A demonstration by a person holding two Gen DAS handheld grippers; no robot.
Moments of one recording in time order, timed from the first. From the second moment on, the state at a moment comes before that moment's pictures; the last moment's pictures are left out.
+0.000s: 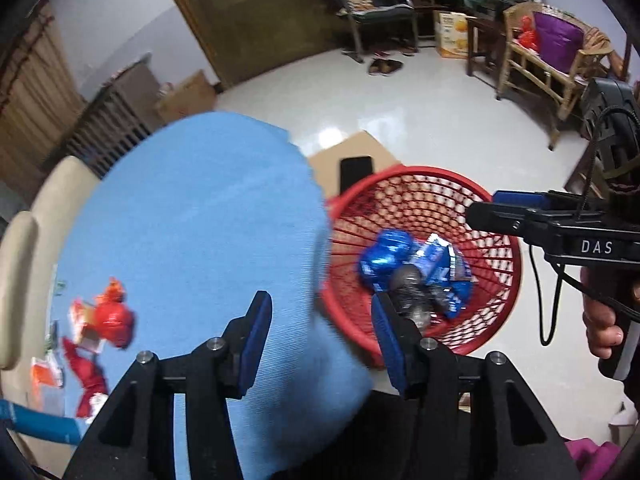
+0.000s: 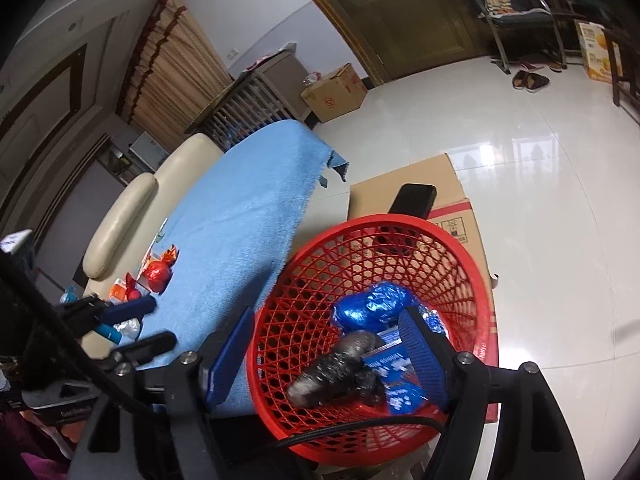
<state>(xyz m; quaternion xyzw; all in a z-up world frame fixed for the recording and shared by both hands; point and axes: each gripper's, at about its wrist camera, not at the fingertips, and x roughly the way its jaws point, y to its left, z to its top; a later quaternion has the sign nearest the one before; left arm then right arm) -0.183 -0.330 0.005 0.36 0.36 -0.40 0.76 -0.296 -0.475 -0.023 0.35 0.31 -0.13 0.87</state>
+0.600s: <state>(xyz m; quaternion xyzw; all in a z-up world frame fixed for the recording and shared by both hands) -0.165 -0.292 0.027 0.34 0.35 -0.37 0.79 -0.261 -0.449 -0.005 0.32 0.32 -0.11 0.88</state>
